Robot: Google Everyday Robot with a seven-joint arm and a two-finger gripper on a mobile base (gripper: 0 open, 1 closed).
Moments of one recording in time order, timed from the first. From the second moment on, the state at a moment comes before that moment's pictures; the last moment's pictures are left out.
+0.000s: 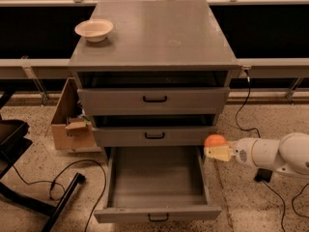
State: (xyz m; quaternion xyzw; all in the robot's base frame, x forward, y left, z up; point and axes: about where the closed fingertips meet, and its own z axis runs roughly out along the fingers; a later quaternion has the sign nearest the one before) arm 0.537 -0.229 0.628 -0.16 0.89 0.22 0.35
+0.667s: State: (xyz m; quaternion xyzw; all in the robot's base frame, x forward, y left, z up) arm 0.542 -0.209 0.577 -0.15 0.91 0.22 0.32
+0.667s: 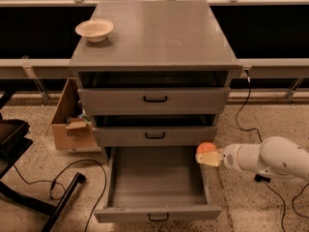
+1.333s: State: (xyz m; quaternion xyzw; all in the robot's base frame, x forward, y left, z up) arm 0.559 -0.174 0.474 -0.12 0.93 0.25 0.24
